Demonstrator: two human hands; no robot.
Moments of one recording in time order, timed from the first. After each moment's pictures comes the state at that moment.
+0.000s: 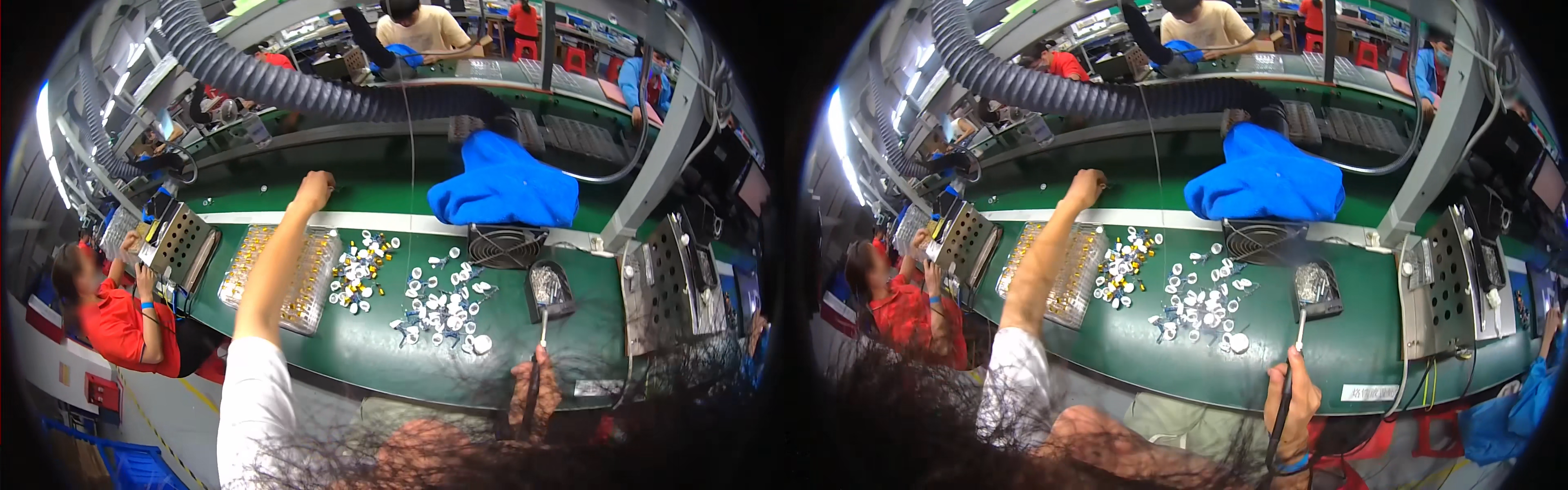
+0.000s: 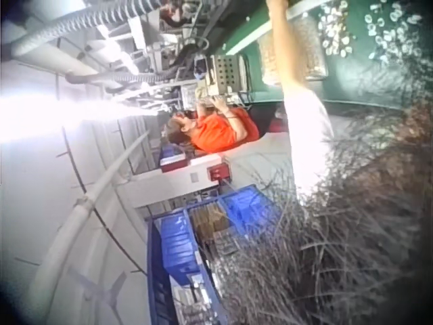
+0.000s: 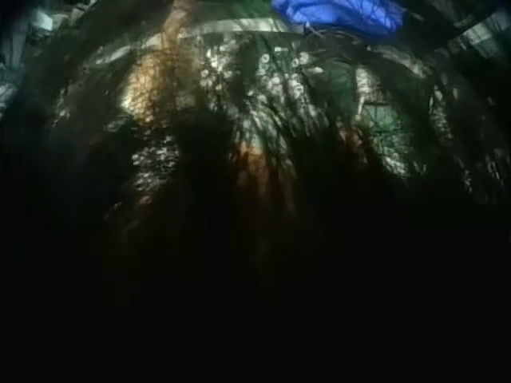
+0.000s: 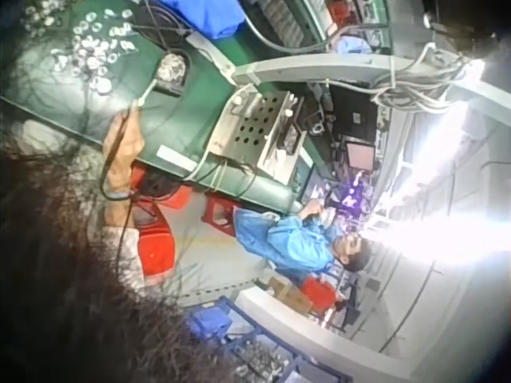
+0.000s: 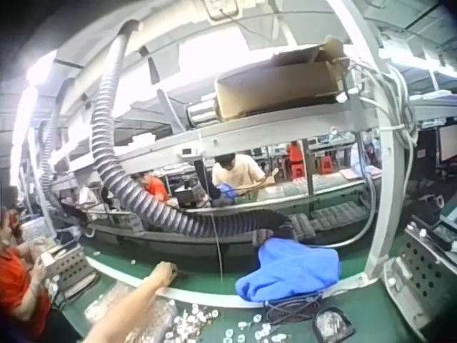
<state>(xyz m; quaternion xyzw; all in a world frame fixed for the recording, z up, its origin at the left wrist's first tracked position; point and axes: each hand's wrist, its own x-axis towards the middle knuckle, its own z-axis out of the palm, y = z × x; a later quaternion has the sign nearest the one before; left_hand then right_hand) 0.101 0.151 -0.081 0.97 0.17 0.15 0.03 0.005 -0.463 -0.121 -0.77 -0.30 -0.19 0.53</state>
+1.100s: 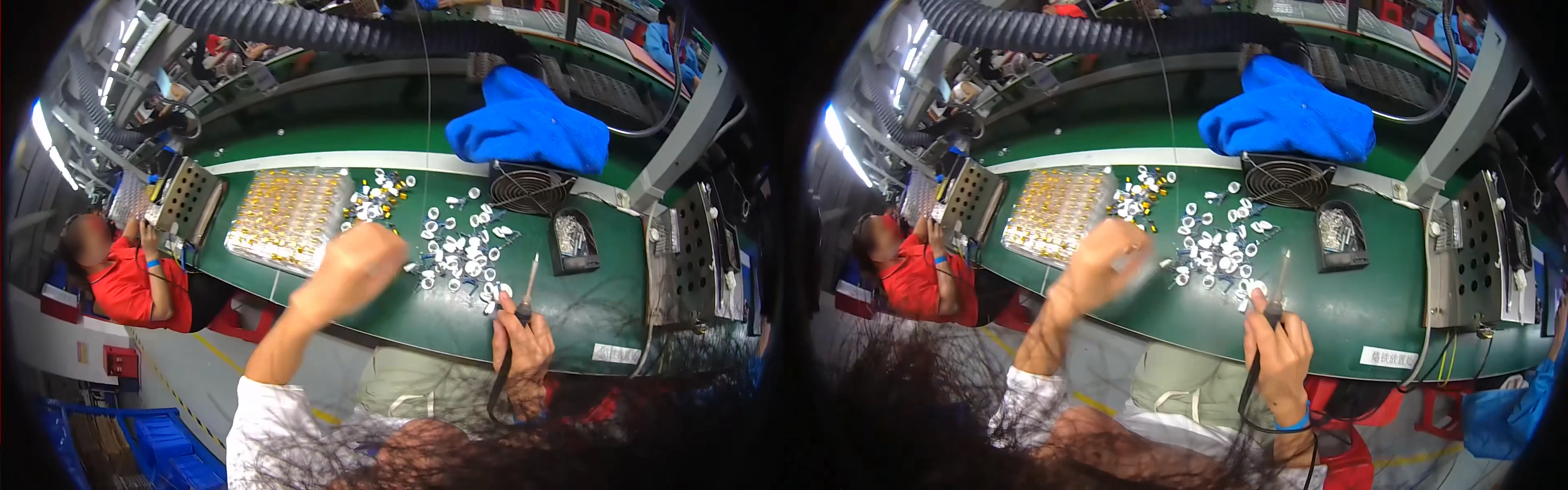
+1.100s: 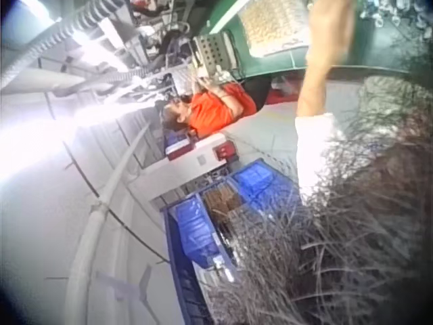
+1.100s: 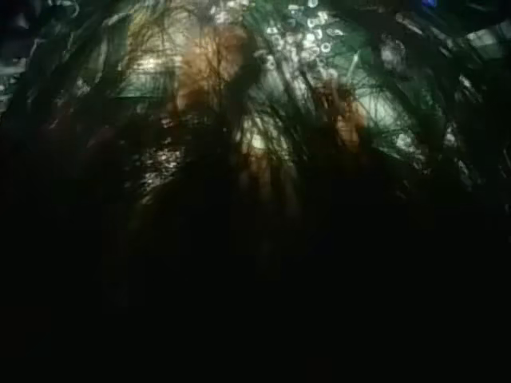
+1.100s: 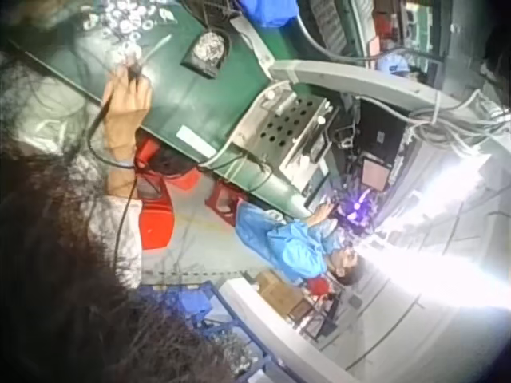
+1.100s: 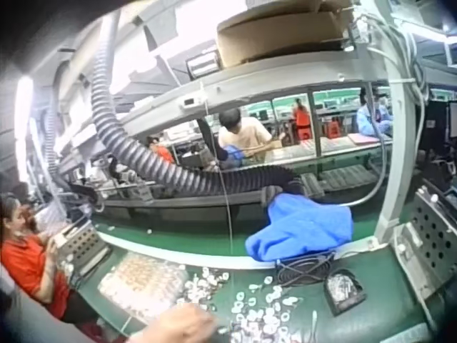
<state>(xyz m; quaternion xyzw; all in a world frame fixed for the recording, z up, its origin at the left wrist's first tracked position) -0.065 -0.137 -0.018 0.95 -0.11 0.22 0.20 0.003 -0.434 -0.107 -0.80 -0.41 -0.21 0.39</state>
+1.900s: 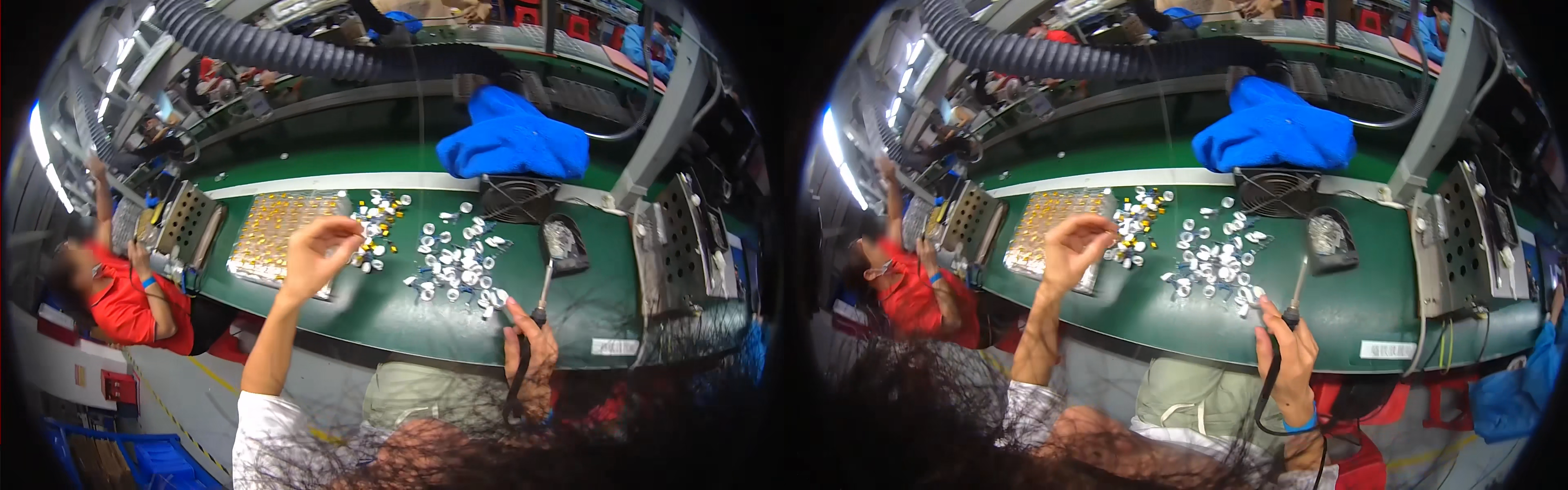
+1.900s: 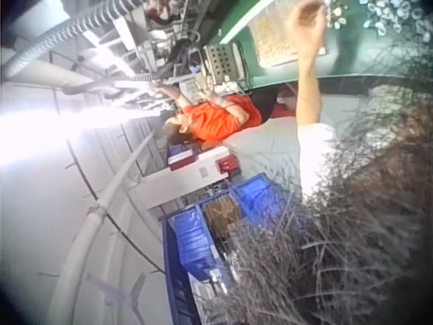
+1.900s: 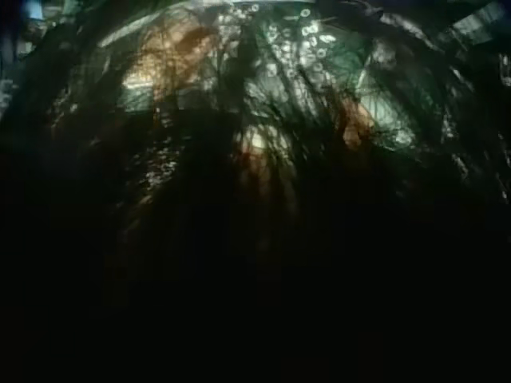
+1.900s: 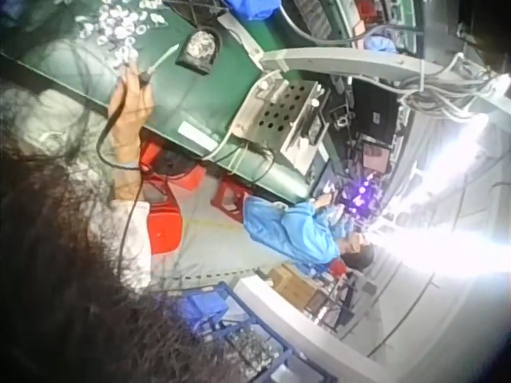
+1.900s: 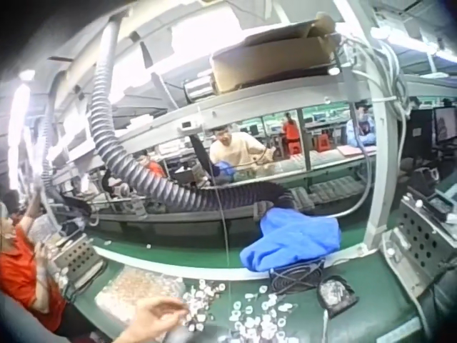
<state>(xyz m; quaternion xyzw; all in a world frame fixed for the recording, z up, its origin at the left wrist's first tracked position) -0.070 -0.080 -0.031 0.79 0.04 0.24 0.57 0.000 -0.443 -0.107 -0.77 -0.38 -0.19 0.49</state>
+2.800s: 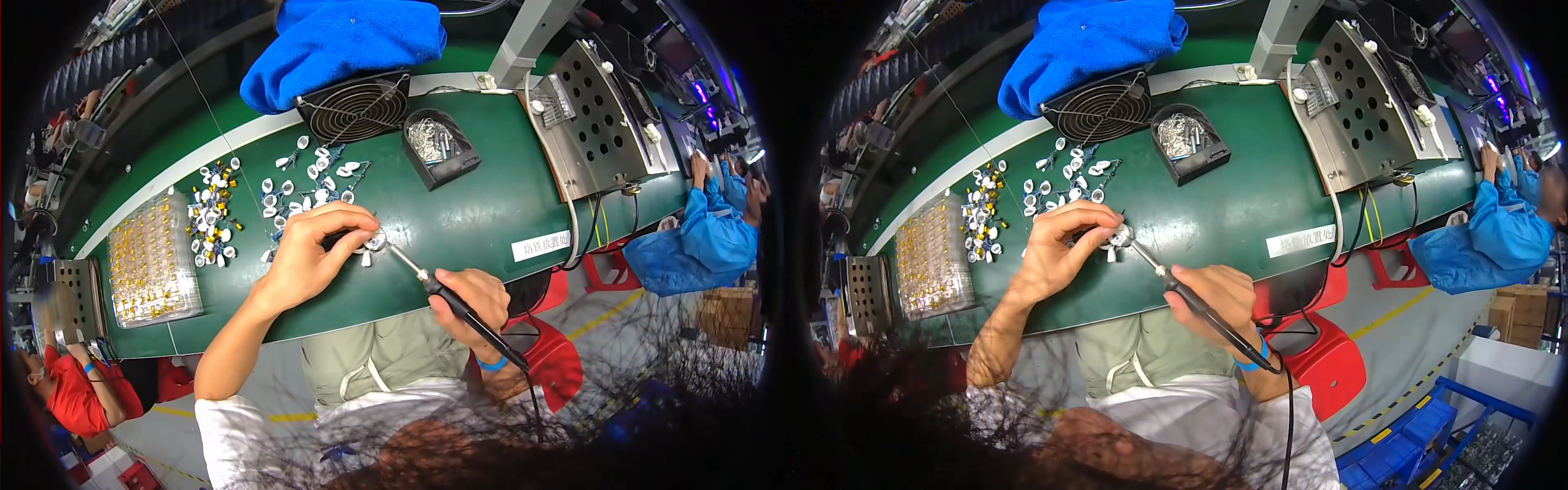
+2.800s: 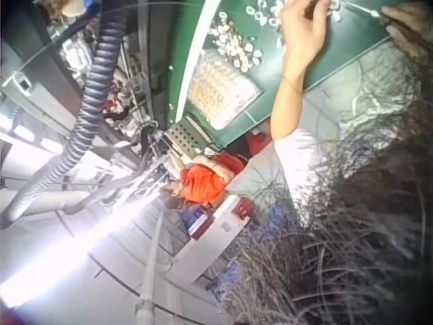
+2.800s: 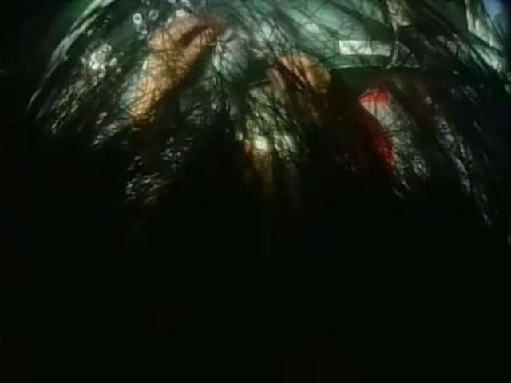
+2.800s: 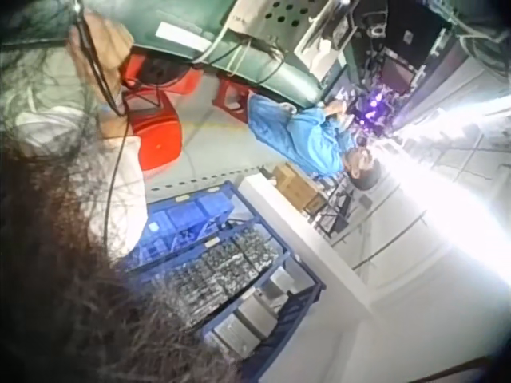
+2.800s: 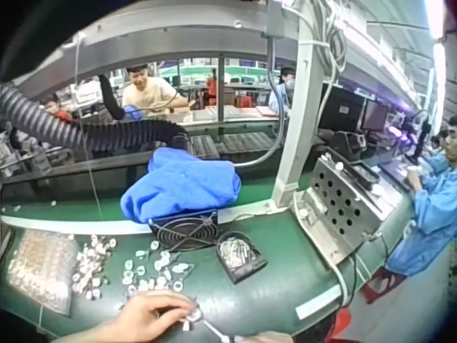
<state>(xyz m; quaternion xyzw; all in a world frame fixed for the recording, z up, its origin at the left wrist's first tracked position) 0.008 -0.218 -0.070 0.83 -0.13 0.03 0.54 -0.006 -0.481 -0.111 -0.76 -0.34 -0.24 0.50</state>
